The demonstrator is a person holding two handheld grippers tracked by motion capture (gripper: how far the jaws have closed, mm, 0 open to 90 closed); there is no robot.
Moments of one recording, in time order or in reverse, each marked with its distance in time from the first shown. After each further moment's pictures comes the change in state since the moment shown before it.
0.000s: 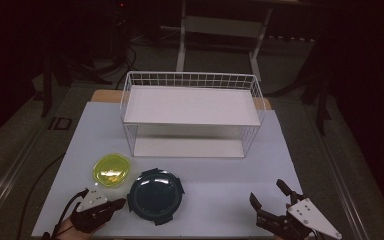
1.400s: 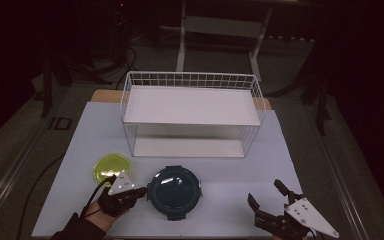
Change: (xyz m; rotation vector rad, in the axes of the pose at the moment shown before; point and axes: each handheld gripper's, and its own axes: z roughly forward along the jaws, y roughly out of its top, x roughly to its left) left arm -0.012 0.045 0.045 0.016 -0.029 0.049; right arm 0.002 0.000 0.003 0.008 0.016 -0.002
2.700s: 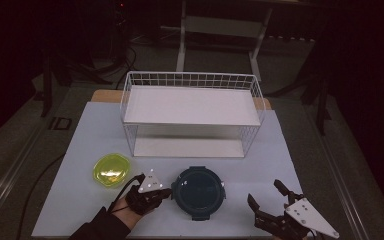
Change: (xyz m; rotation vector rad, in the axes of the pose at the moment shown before) left arm -0.036 0.035 0.041 0.011 -0.088 0.048; right arm 0.001 0.000 0.000 -0.002 0.007 -0.004
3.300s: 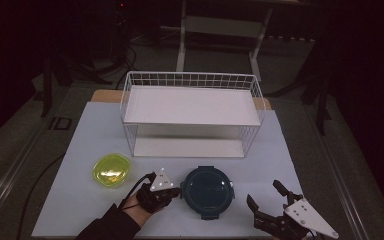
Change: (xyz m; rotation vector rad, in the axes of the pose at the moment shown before) left arm -0.008 0.014 0.017 0.000 -0.018 0.029; right arm 0.002 0.000 0.000 0.004 0.008 0.002
